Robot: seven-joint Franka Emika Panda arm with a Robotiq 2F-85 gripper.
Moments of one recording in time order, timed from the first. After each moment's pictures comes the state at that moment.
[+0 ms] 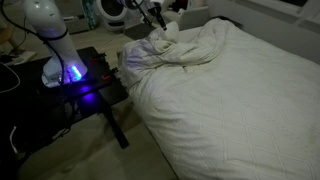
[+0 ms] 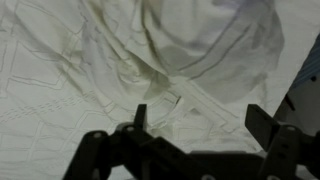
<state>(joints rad) -0.05 0.10 -0.10 -2.50 -0.11 3.21 0.33</state>
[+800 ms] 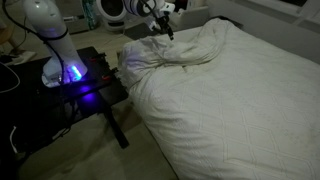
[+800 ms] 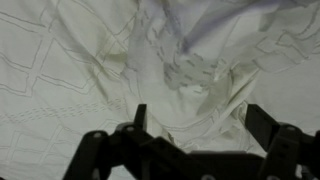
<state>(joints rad) -0.04 0.26 -0.20 -2.36 -0.22 3.14 0.31</state>
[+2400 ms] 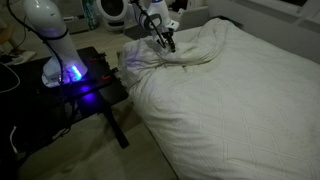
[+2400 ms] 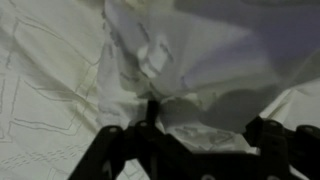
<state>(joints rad) -0.03 0.59 -0.17 -2.13 0.03 3.16 0.24</state>
